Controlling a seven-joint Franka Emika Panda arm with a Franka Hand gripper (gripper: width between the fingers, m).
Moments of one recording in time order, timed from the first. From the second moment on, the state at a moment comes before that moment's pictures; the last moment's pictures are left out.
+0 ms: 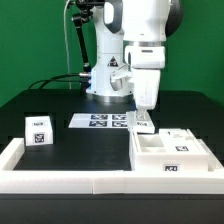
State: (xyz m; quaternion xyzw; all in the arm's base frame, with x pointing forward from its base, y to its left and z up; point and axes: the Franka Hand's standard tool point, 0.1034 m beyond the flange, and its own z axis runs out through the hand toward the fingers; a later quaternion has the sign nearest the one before) arm 0.453 0.047 0.057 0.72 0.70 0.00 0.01
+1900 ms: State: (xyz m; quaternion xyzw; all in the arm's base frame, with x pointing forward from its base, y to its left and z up) arm 0.457 0.051 0.056 0.72 0.70 -0.01 0.01
